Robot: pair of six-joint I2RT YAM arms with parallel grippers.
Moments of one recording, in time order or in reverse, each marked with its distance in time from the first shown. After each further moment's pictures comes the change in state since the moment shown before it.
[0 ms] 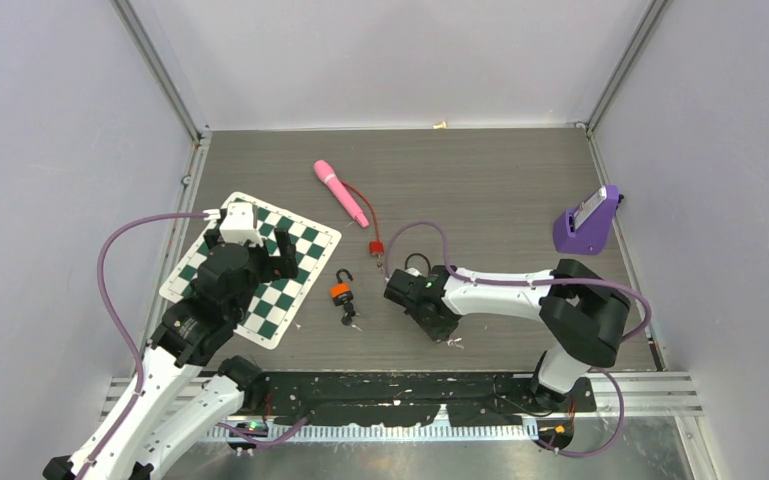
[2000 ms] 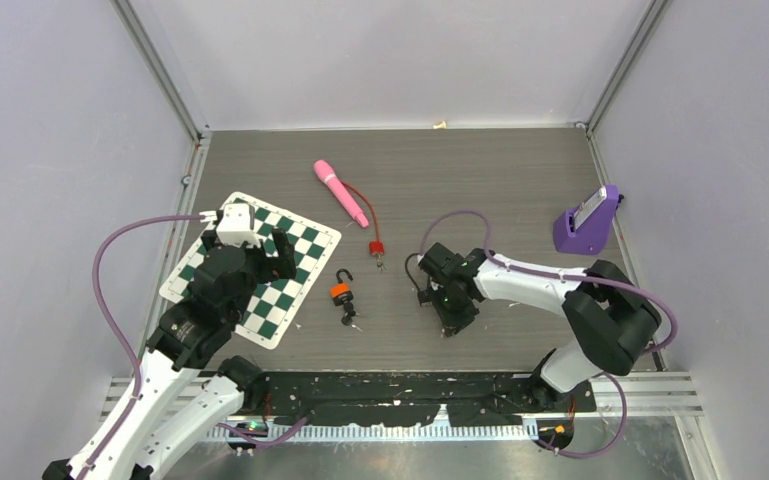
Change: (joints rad) left arm 0.000 -0.019 0.000 0.000 -0.004 0.001; right arm -0.235 -0.092 -0.104 0.064 -0.233 0.008
